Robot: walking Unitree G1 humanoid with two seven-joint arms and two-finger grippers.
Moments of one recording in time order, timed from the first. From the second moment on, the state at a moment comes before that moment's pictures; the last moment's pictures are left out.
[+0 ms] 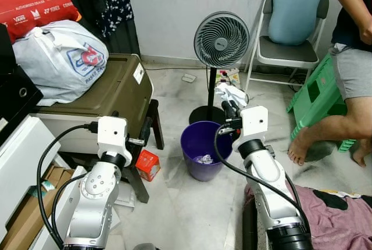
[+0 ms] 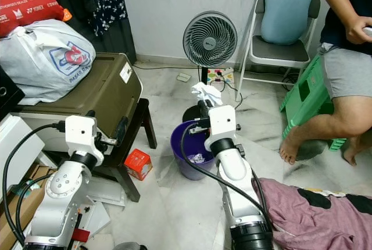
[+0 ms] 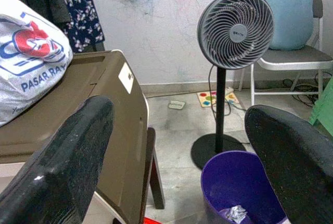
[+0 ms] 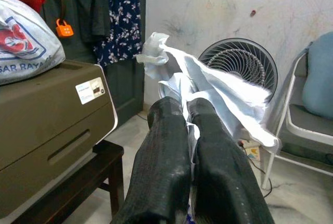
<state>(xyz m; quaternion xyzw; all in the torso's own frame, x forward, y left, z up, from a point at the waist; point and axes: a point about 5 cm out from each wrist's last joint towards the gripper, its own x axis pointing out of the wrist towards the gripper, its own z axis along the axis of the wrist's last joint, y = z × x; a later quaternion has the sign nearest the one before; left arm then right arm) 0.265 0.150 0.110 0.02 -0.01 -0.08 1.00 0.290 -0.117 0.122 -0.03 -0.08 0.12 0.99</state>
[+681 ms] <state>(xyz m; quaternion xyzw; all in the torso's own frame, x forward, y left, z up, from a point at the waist) 0.255 0.150 0.112 0.02 -0.01 -0.07 1.00 0.280 -0.135 0.119 -0.03 -0.06 0.05 1.00</state>
